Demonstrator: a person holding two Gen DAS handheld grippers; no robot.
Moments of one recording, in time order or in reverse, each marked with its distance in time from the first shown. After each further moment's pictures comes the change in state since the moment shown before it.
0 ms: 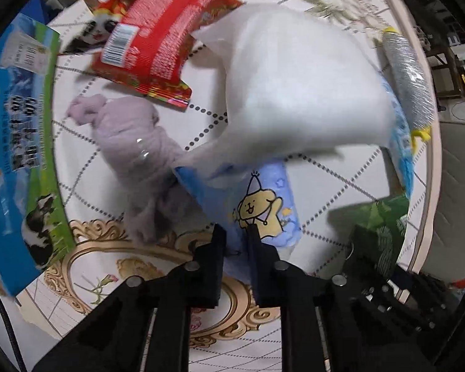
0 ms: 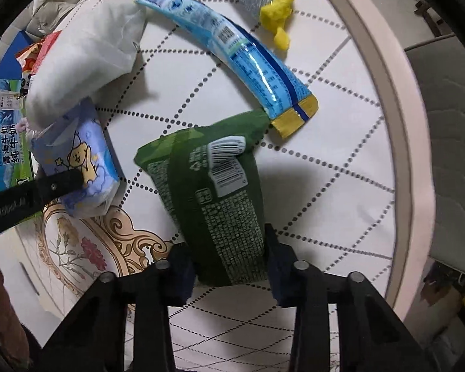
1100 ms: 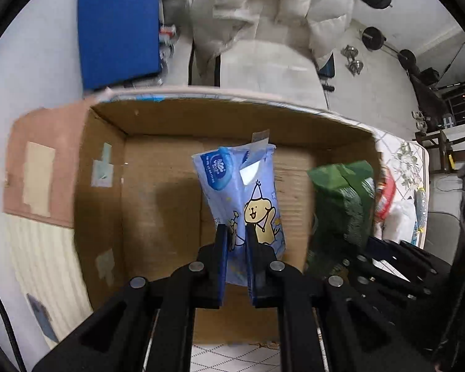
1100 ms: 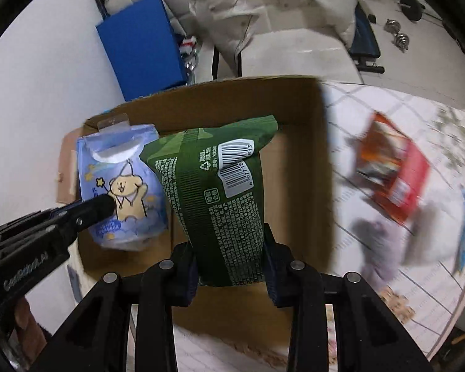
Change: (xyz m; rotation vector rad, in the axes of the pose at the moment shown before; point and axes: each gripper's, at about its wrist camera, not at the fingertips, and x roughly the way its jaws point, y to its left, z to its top) left arm -0.148 0.403 0.043 -0.180 -0.200 -0.137; right arm -0.070 0.455 0.056 -0.311 -0.144 0.104
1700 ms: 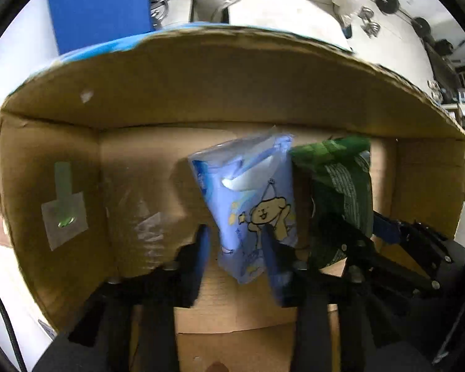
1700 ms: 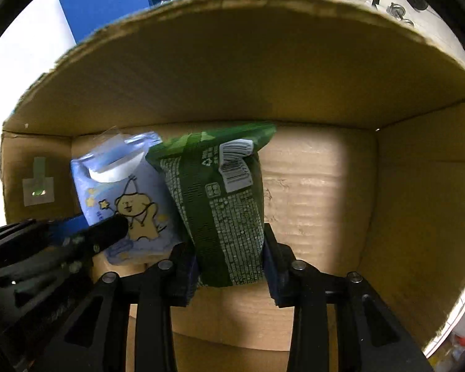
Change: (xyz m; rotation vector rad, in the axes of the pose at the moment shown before) left arm 0.092 0.023 0.032 0.040 0.183 0.046; right arm 0.120 0.020 0.044 0.014 0.147 -0.113
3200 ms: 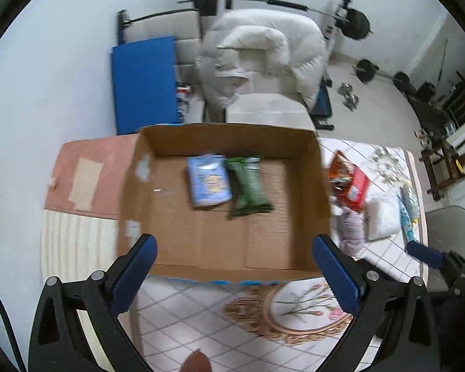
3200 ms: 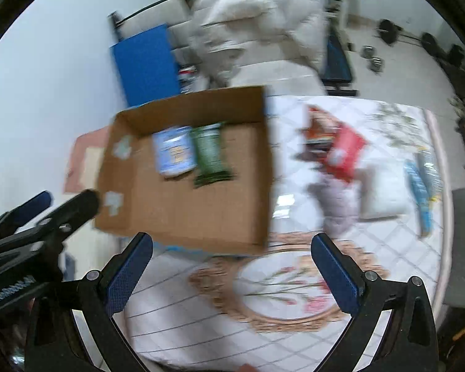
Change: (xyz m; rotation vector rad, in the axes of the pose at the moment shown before) left arm -0.173 -0.097 -0.185 0.004 -0.496 0.084; right arm -0.216 -0.088 -0.198 0.023 -0.335 0.023
